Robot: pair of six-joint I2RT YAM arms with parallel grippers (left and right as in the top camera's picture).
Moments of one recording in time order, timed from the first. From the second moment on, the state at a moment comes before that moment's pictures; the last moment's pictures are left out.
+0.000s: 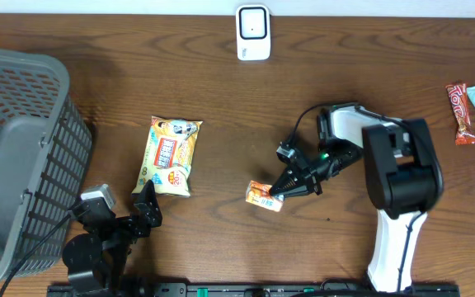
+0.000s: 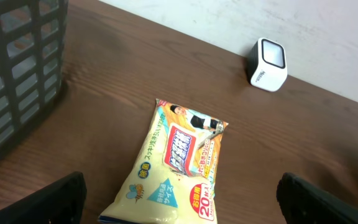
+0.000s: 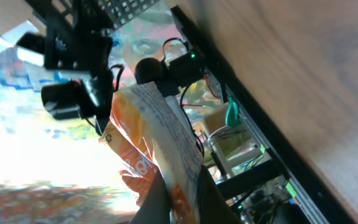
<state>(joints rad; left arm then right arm) 0.16 0.03 0.30 -0.61 0.21 -0.30 0.21 2.17 1.24 -1.70 -1.23 -0.70</state>
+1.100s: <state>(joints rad) 0.16 0.03 0.30 -0.61 0.21 -0.30 0.21 1.96 1.23 -1.61 -1.27 -0.71</state>
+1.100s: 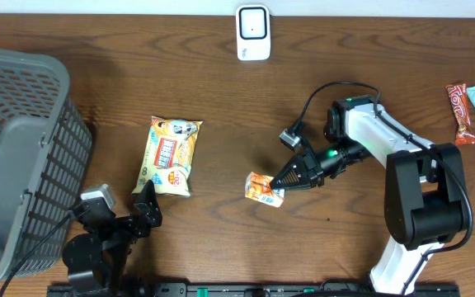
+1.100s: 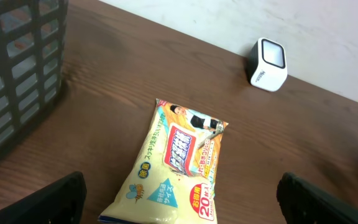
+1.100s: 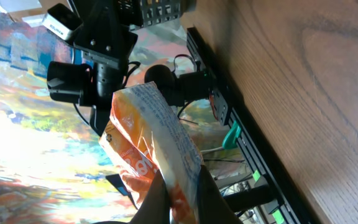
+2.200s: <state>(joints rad) 0.16 0.03 0.30 -0.61 0.21 -0.30 0.26 1.95 1.23 0.30 -0.50 0.26</state>
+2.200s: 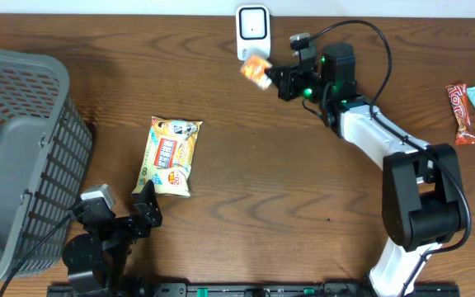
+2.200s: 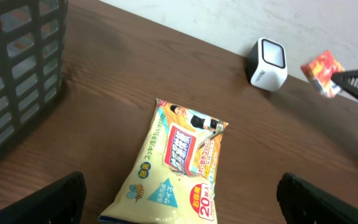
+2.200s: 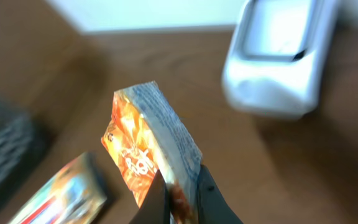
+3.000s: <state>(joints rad) 0.16 0.03 0.30 -0.61 0.21 -0.30 0.35 2.38 1.77 0.38 0.15 -0.03</state>
